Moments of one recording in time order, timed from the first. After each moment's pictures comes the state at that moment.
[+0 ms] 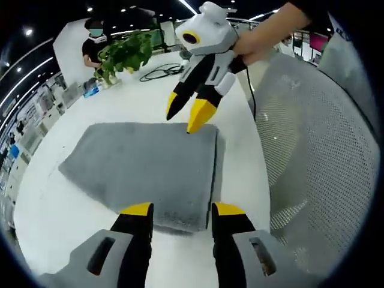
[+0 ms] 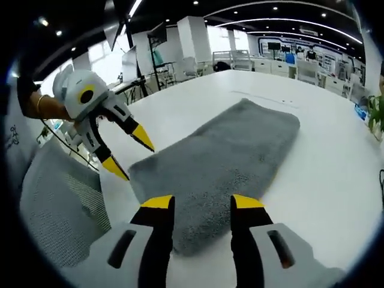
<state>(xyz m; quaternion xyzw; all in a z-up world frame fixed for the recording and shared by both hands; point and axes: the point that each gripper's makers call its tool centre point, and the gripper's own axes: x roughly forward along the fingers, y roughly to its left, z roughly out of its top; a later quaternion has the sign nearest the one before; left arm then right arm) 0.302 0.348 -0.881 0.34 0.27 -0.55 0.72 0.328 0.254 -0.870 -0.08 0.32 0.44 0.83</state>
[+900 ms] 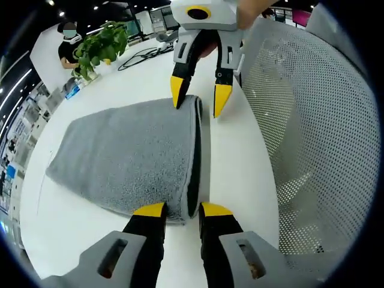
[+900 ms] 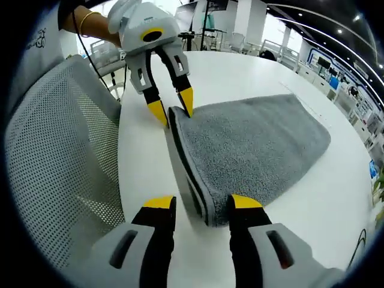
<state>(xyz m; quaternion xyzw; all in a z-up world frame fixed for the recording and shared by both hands) 0.300 0.355 -0.913 0.38 0.29 -0.56 0.68 0.294 0.246 -0.913 -0.28 0.32 0.52 0.74</state>
